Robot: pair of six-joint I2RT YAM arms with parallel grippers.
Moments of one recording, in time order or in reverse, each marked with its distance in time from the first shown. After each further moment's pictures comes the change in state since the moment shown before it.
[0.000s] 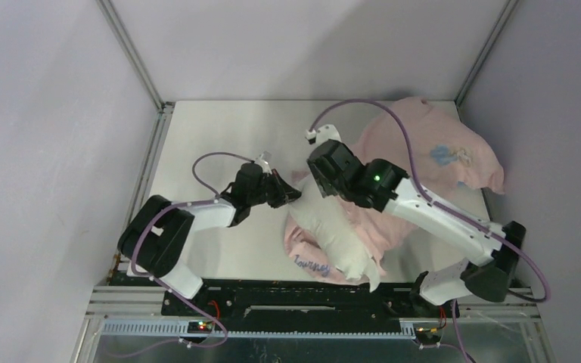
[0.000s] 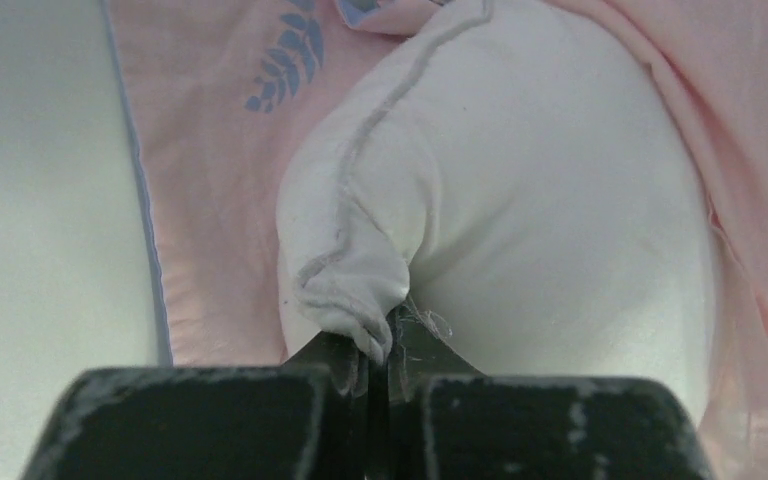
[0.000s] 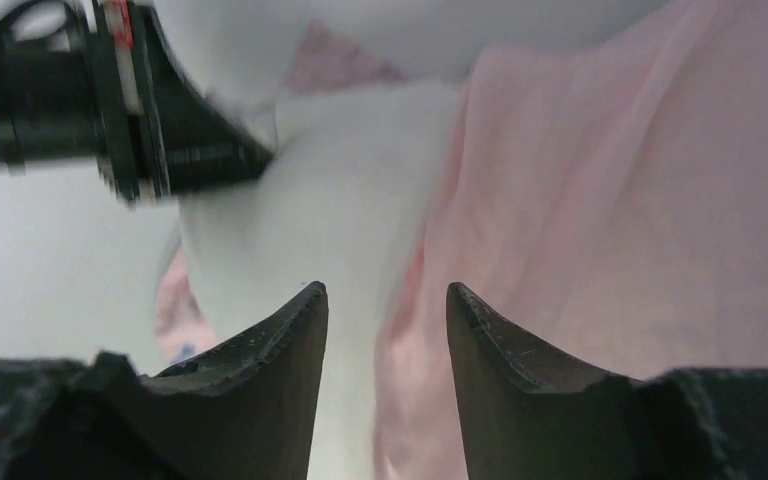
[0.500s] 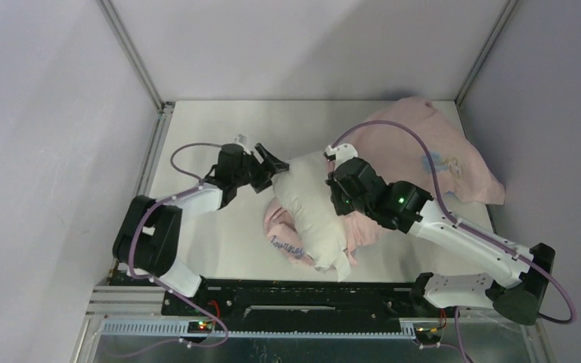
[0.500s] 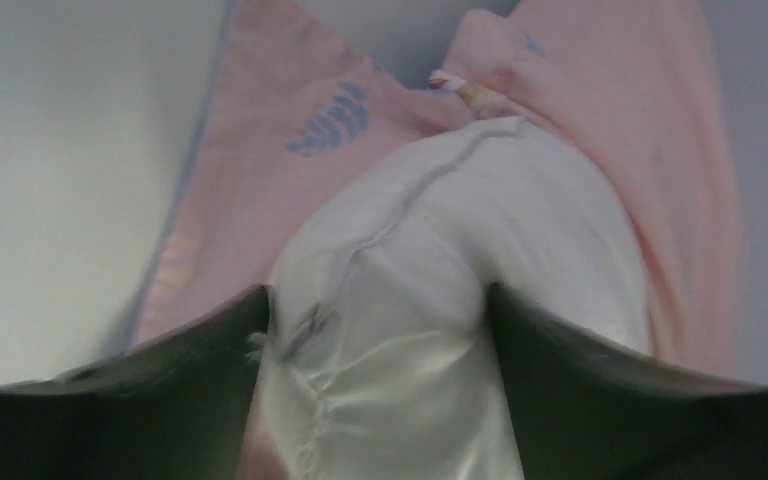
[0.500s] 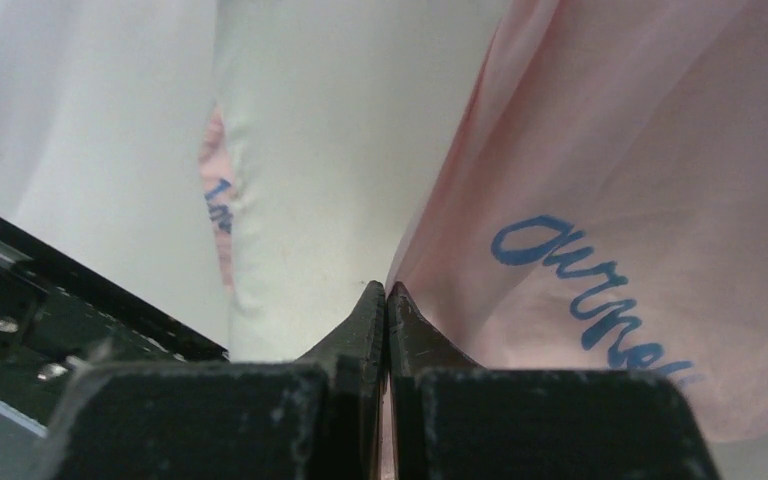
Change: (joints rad) left arm 0.179 -0.068 0.135 -0.258 -0.049 0.010; right arm -0.029 -0.188 -0.228 0.153 -0.200 0.087
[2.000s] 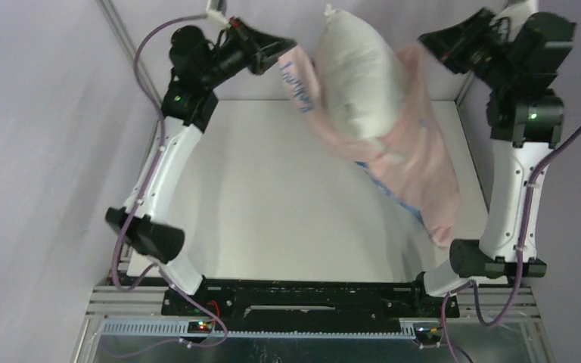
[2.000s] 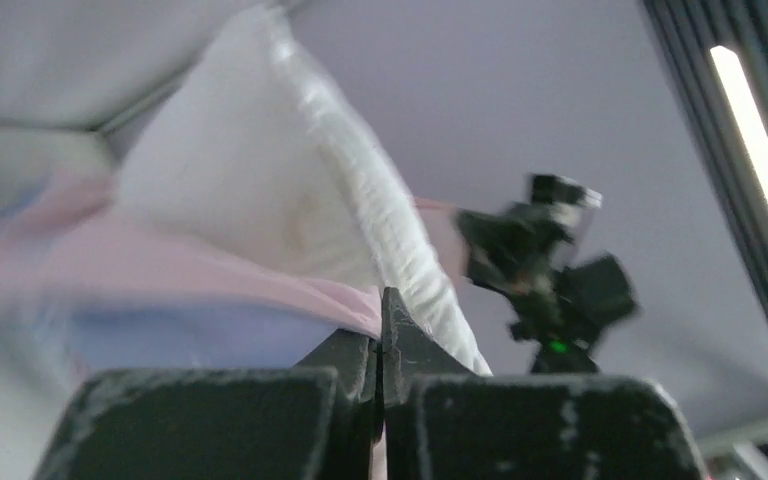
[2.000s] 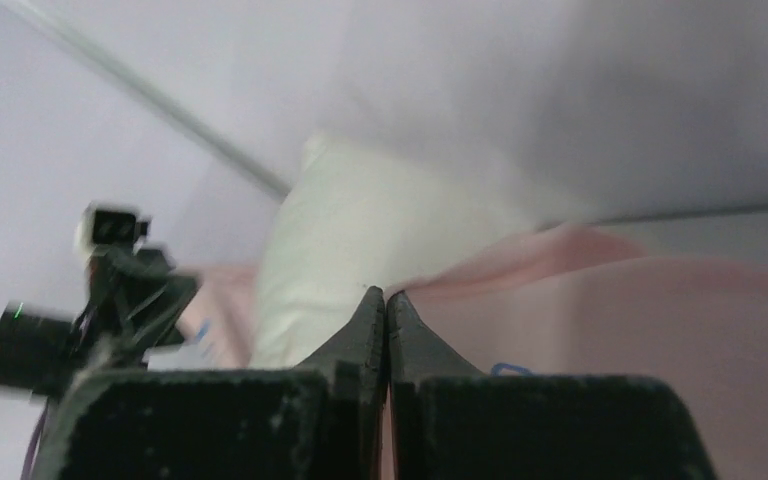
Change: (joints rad) left arm -0.091 0.238 1.393 -0.319 0.266 -0.223; right arm -1.062 0.384 1.161 -0.018 -0.778 0.339
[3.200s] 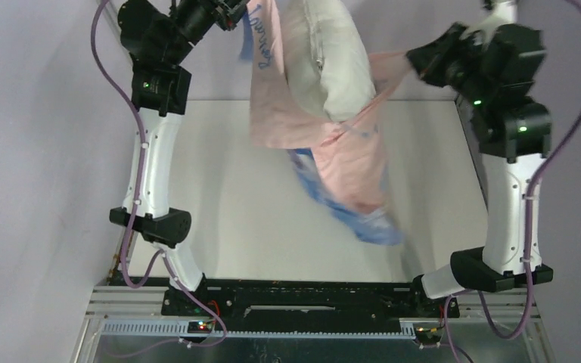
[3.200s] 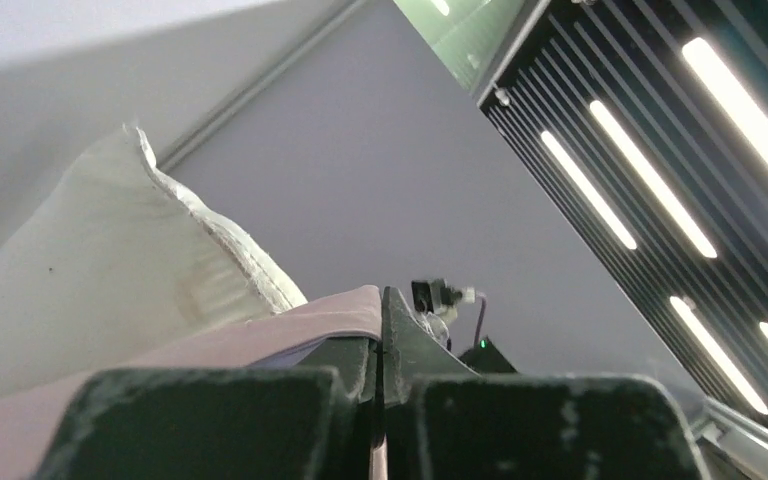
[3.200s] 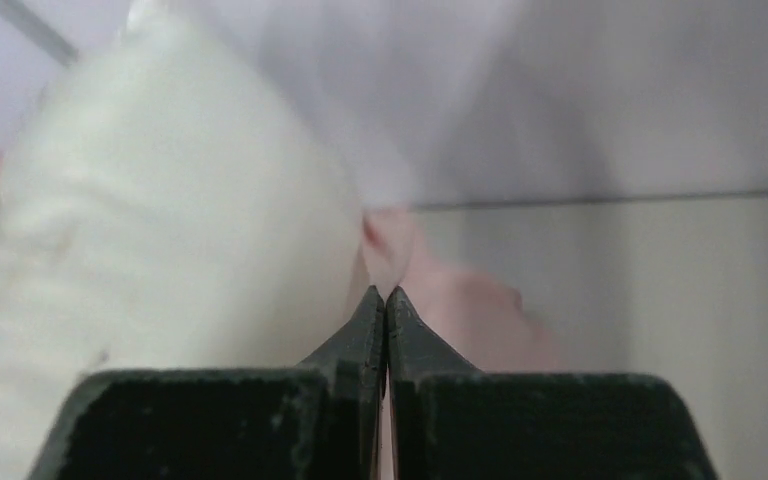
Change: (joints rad) left arm 0.154 0.042 0.318 -0.001 -0.022 -0.110; right arm 0.375 -0.105 -0.122 -0.116 0.375 -0.278
